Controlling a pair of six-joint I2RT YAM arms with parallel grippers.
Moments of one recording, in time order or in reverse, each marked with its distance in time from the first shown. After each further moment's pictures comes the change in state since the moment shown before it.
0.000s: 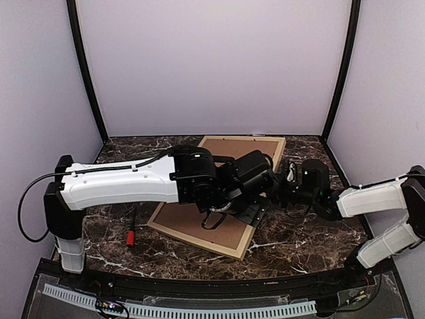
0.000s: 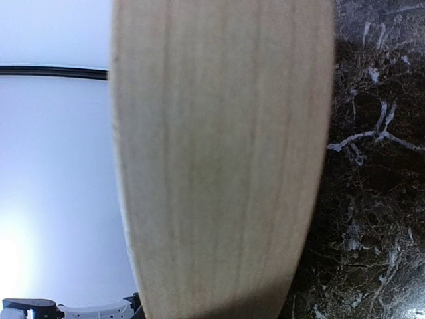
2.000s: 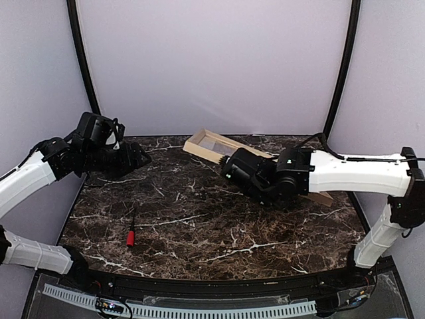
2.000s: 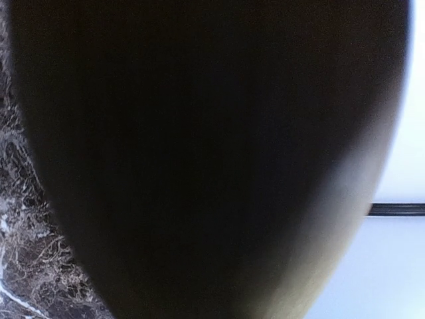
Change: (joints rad) left arm 0.775 -0.921 -0.927 0.310 0.413 -0.141; right arm 0.563 0.209 0.906 -1.438 1.271 -1.421
